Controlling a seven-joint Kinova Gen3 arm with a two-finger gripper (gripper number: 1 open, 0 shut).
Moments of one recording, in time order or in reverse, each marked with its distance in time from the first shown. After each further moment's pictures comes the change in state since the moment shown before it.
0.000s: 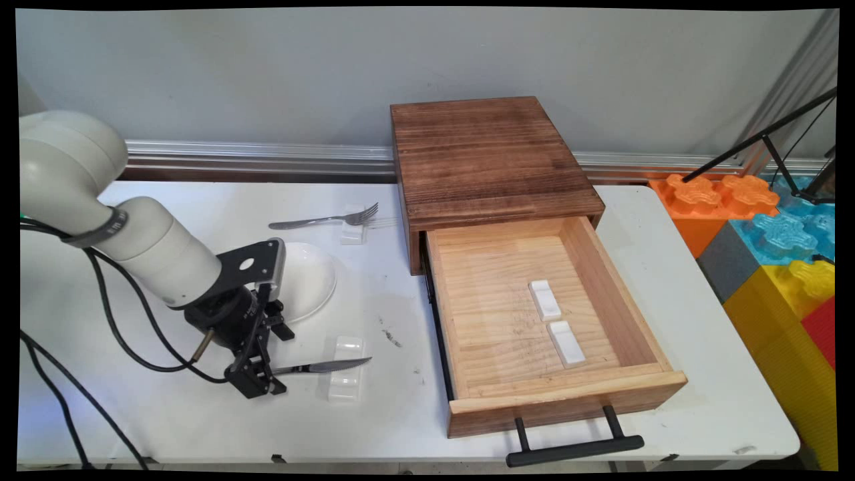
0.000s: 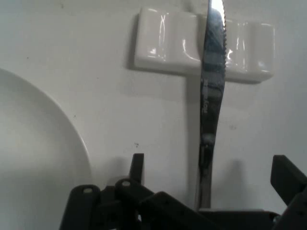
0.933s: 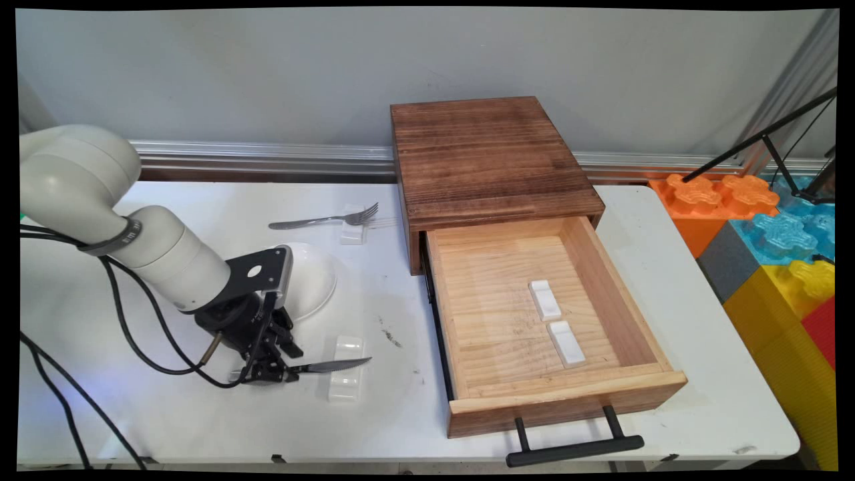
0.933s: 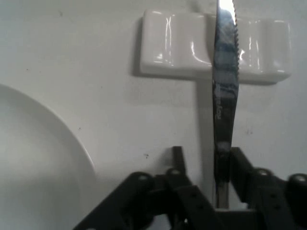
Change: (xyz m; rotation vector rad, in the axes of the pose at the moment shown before) arm -0.001 -0.005 0.016 0.009 0.007 0.051
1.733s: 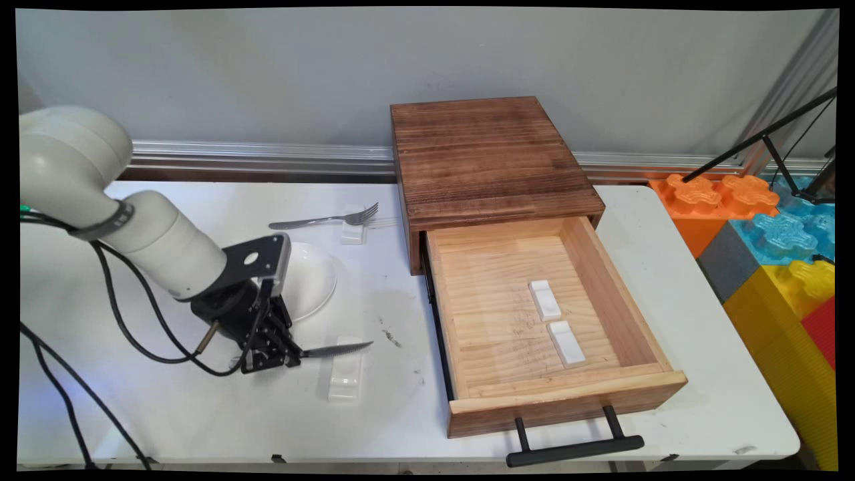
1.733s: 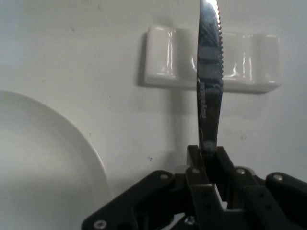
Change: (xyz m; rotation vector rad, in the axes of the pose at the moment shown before) arm 0.008 -0.002 -0.020 0.000 0.011 0.002
